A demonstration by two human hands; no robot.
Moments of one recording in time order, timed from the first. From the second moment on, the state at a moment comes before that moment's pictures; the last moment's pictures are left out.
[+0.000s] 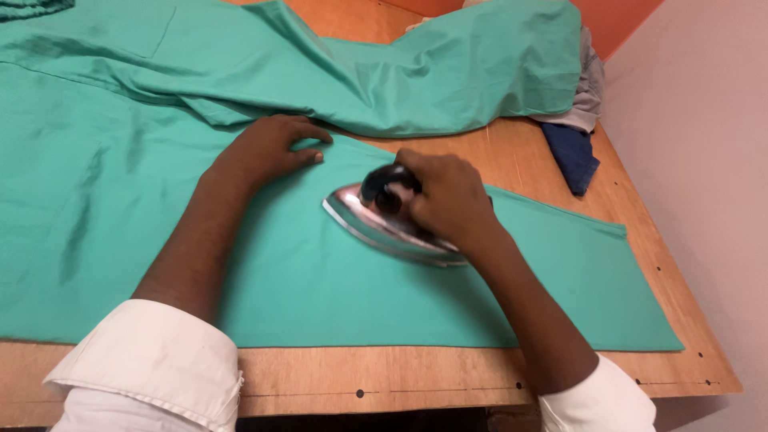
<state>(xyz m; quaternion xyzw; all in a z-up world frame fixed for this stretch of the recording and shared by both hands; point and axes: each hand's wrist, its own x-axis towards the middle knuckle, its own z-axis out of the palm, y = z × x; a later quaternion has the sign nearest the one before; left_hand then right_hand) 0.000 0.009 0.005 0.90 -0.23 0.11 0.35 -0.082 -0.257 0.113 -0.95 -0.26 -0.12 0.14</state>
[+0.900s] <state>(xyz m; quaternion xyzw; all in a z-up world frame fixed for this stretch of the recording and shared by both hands) -0.030 0.115 -0.006 0.93 -0.21 0.16 0.25 -0.074 -0.194 0.103 -0.97 -0.15 -0.16 0.11</state>
